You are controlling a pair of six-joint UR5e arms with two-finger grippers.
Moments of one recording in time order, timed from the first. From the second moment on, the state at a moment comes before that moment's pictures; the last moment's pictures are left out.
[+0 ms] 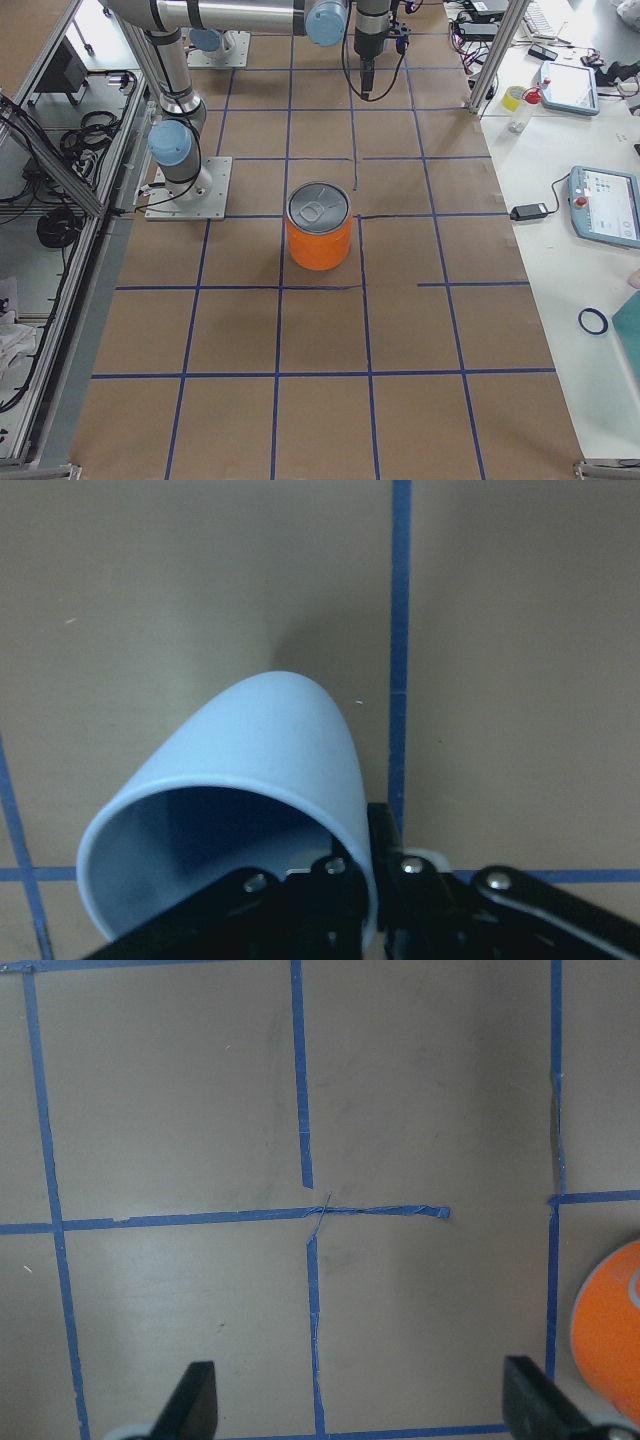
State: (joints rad) left arm -1.52 -2.15 -1.37 -1.27 1.66 0.14; right arm 1.52 -1.46 1.49 -1.62 -1.58 -0.01
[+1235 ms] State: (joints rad) left arm -1.49 -2.14 -1.37 -1.26 1.65 0.21; right arm 1.52 -1.47 1.49 -1.61 -1.58 0.00
